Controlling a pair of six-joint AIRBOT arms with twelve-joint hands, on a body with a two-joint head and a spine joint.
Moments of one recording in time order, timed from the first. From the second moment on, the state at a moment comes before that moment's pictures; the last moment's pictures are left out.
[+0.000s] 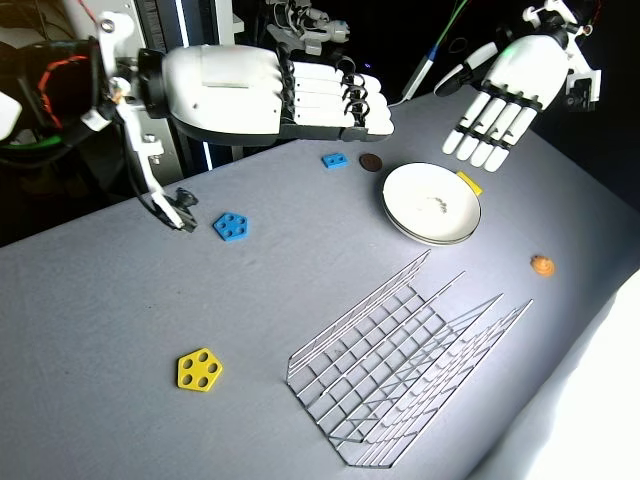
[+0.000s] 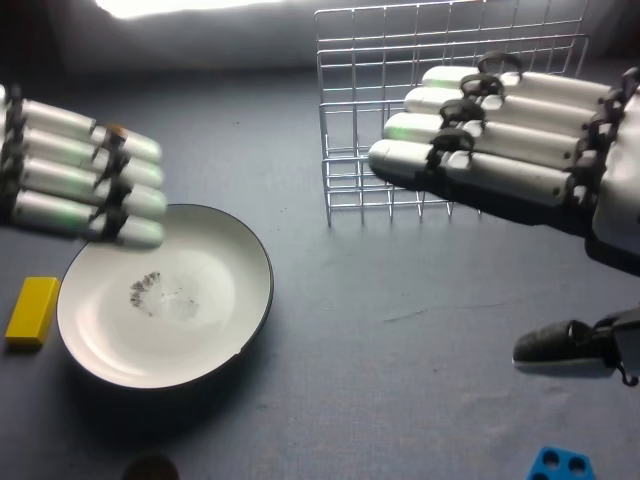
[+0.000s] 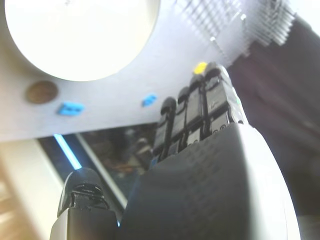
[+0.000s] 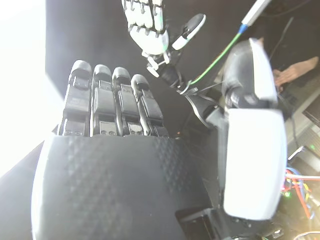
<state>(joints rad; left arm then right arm) 0.46 -0.83 1.53 1.74 -1.28 -0.12 -0.62 -0.68 0.69 -0.34 0.89 -0.78</state>
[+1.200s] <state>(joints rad) 0.81 -1.03 1.82 1.55 -1.27 -0.08 -0.63 -0.88 0.81 -0.39 0.82 -0.85</state>
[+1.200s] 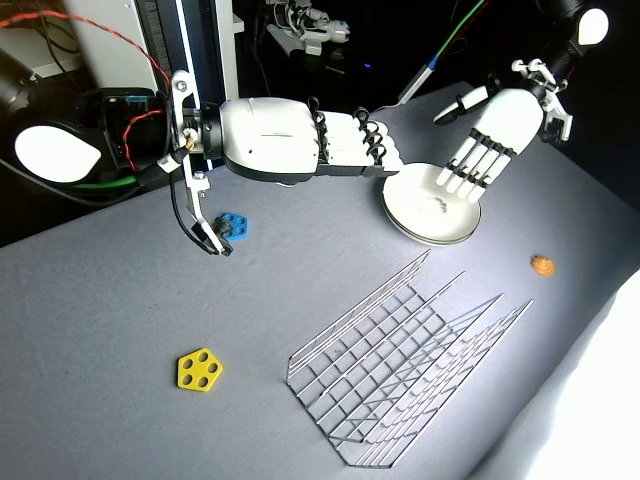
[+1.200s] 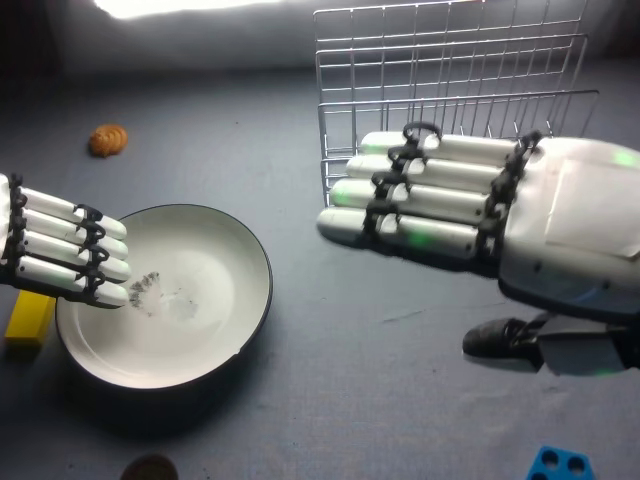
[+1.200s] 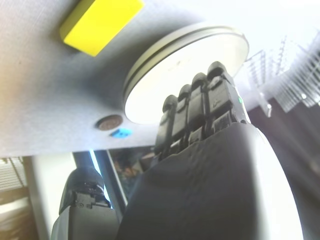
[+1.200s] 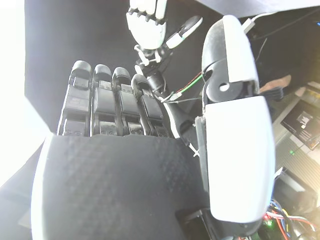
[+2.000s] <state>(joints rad) 0.89 -1.04 1.83 1.52 -1.28 -0.04 -0.63 -0.97 0.88 -0.39 0.82 -0.87</state>
